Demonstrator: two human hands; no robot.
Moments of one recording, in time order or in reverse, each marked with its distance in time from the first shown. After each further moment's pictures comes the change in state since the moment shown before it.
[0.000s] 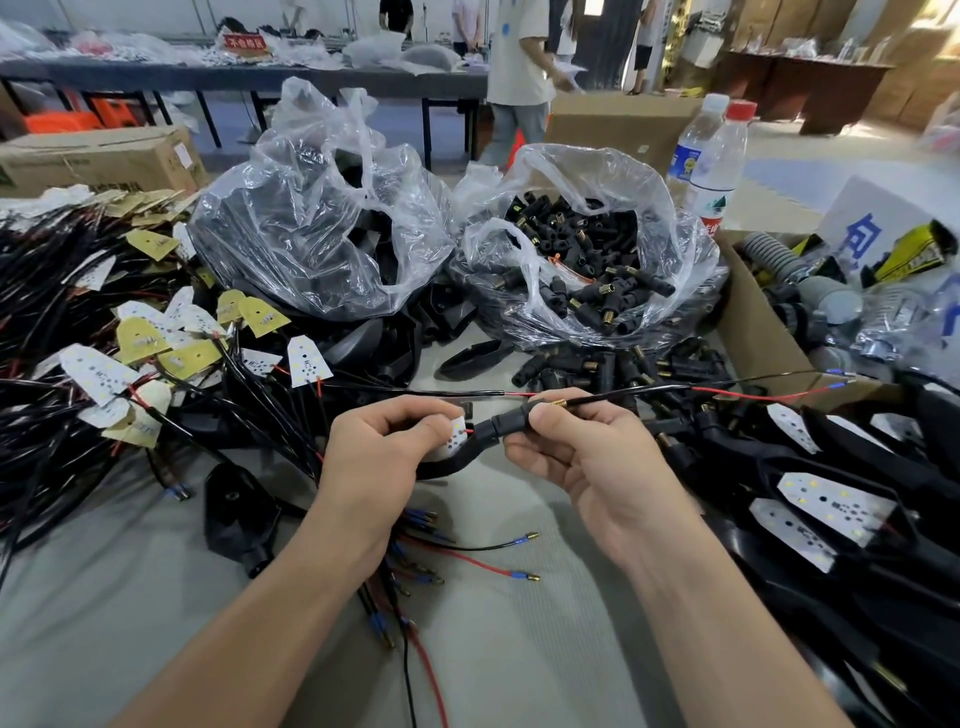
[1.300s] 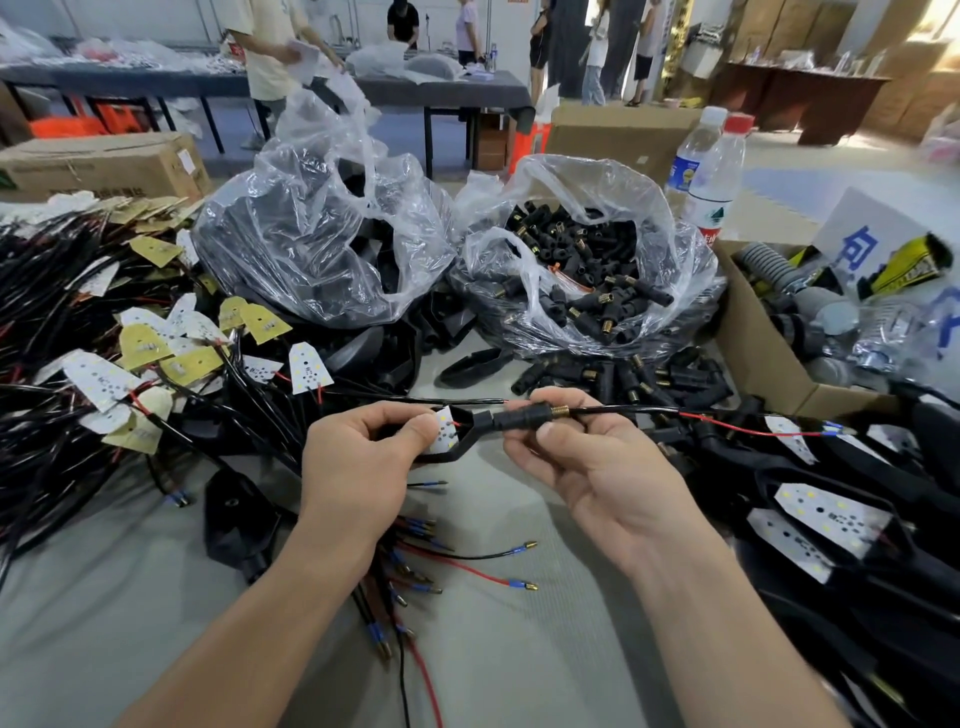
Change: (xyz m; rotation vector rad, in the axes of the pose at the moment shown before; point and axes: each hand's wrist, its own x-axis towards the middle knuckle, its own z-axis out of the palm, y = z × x) left_hand 0.004 -0.004 -0.004 0.088 0.170 0.044; right_hand 0.003 0.000 -0.007 0.113 -0.104 0.019
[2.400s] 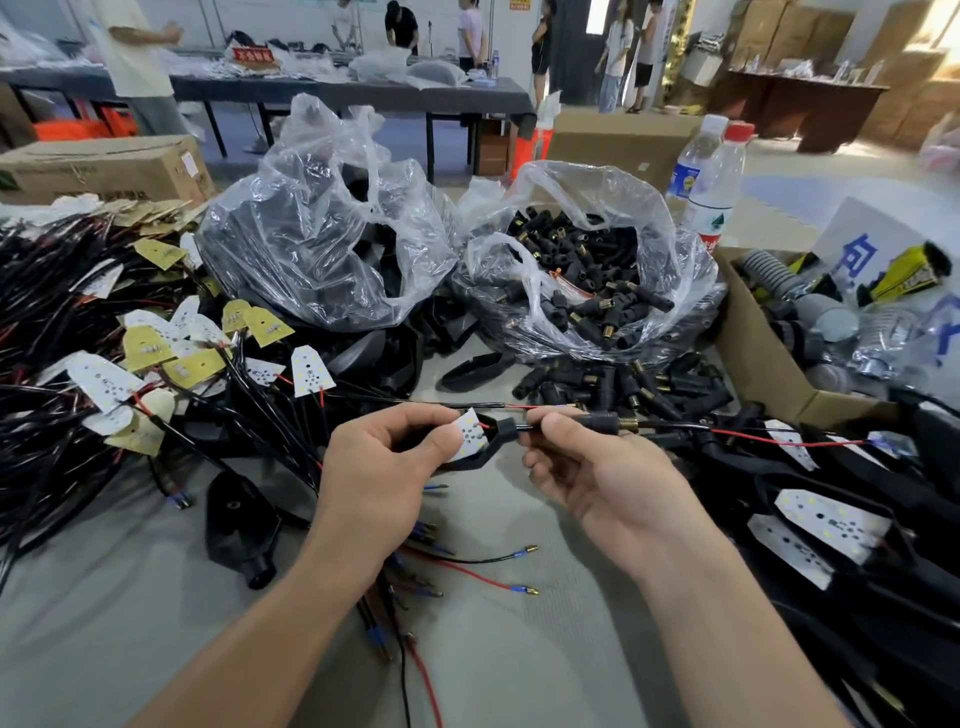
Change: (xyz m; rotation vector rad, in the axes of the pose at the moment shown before) left_hand -0.004 -0.002 0.002 0.018 -0.147 0.106; right_hand -0.003 -0.007 0.001 -0.106 0.088 0.104
